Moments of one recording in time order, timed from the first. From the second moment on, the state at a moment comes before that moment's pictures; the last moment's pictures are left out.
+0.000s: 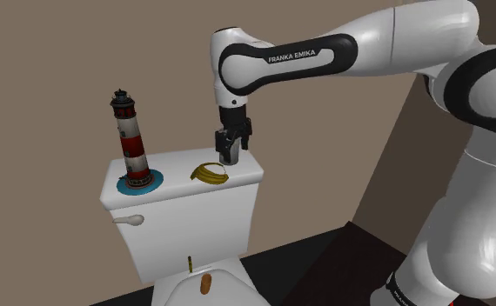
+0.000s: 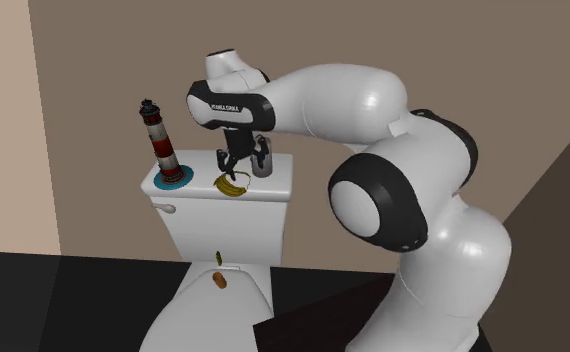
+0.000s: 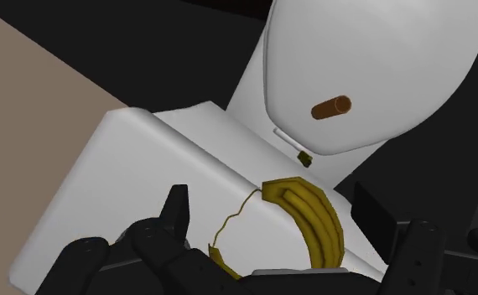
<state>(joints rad) 0.11 0.12 0.20 -1.72 -0.05 1.71 0.10</state>
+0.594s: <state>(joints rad) 0.22 0.51 0.23 -1.28 -0.16 1.57 0.14</state>
